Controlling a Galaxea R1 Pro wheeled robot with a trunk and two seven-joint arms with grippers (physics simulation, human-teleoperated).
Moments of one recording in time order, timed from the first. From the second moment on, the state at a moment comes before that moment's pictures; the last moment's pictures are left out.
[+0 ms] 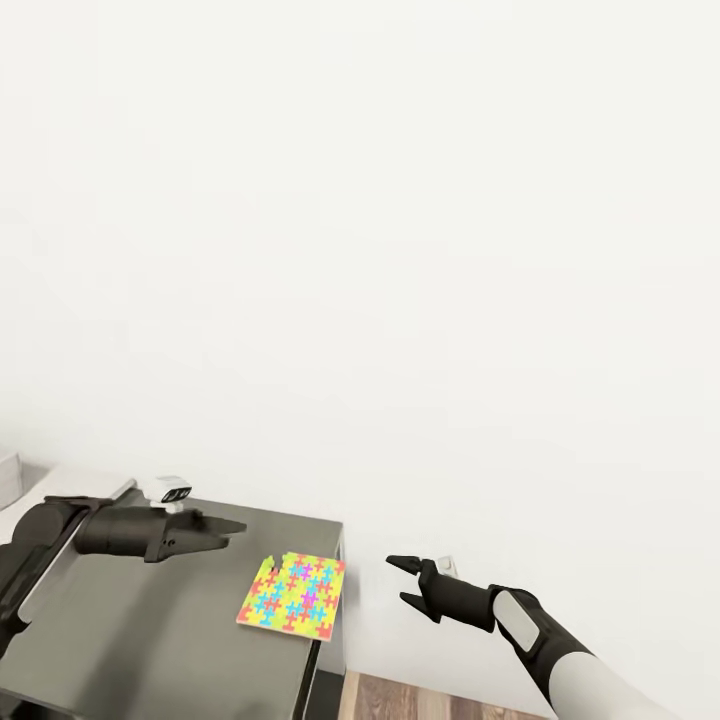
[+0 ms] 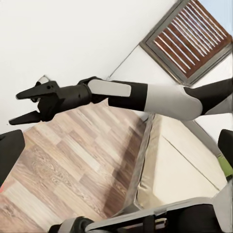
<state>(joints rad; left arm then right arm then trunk) -0.51 0.51 -0.13 -1.29 0.38 0.90 -1.57 -0.63 -0.02 0.02 -0.34 -0.72 0.71 0.73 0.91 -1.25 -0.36</state>
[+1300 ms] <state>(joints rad) -0.48 0.42 0.01 -1.43 0.38 0.99 -1.47 -0.63 -0.01 0.02 -0.35 -0.72 0.72 0.74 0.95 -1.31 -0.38</state>
